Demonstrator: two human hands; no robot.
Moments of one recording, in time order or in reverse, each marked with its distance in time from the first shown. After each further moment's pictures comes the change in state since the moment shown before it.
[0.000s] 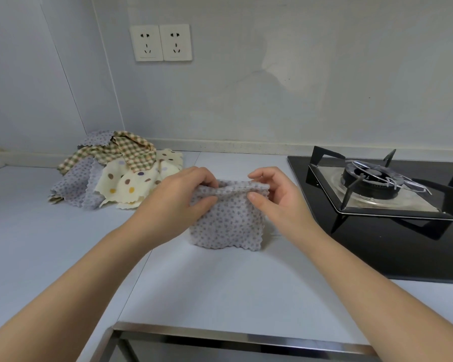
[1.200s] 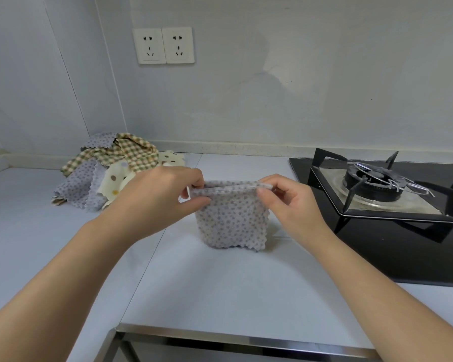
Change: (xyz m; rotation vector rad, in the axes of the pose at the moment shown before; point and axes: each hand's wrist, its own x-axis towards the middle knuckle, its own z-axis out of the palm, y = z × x) left_hand 0.000 -0.005 -0.031 0.298 -0.014 0.115; right_hand -0.002 -0.007 -0.008 -0.208 0.046 -0.096
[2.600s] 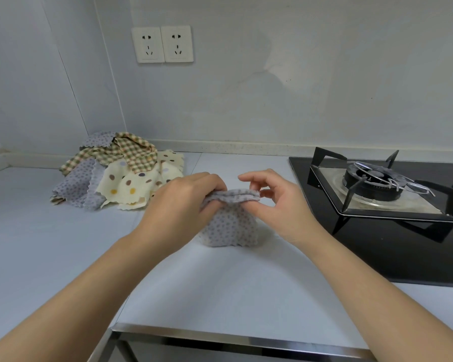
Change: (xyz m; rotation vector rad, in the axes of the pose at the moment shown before) left_hand 0.000 0.029 0.030 -0.138 0.149 0.029; right_hand 0.002 -0.008 0.009 -0.016 -0.072 0.023
